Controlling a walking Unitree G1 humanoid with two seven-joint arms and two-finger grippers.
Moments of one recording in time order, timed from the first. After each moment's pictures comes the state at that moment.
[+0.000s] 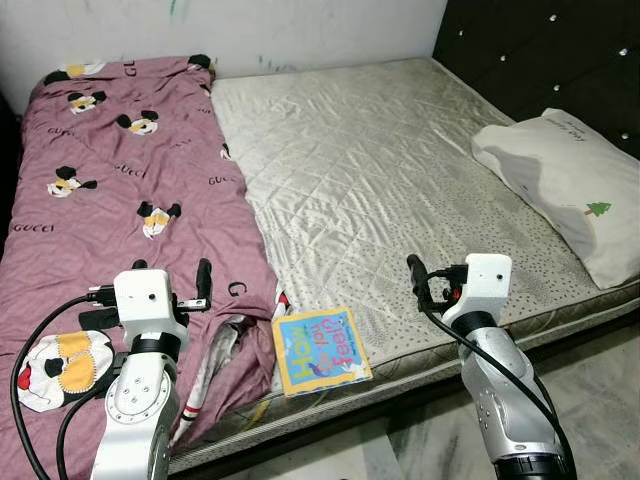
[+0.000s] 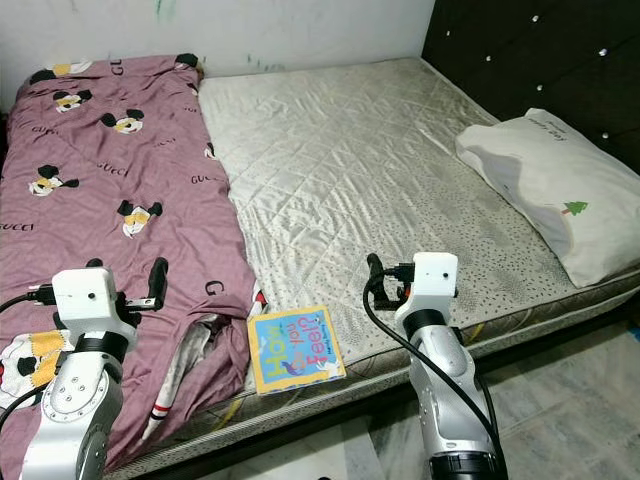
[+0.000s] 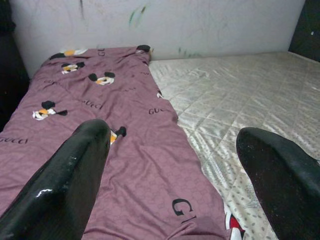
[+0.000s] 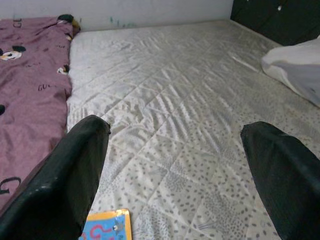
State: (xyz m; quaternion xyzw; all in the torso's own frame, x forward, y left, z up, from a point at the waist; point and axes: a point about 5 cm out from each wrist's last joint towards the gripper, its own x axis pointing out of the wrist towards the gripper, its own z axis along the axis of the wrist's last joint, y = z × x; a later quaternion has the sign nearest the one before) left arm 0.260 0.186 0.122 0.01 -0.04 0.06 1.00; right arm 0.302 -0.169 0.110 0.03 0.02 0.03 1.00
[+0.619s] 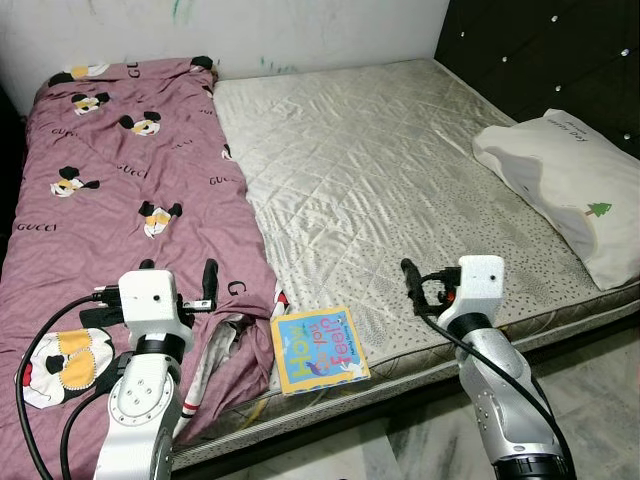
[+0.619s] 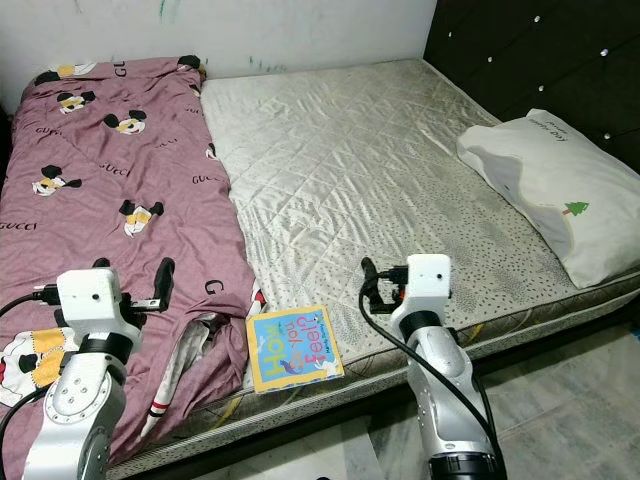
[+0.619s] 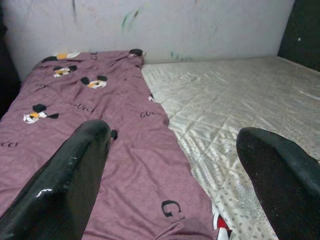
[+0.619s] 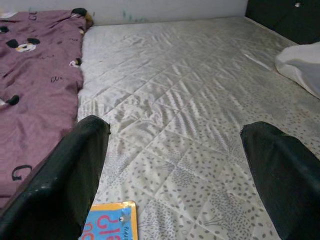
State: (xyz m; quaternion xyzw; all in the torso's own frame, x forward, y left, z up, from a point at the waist) left arm 0.258 0.180 0.125 0.00 -0.04 0.04 1.00; right arm 0.301 -0.162 0.109 0.02 0.03 0.06 1.00
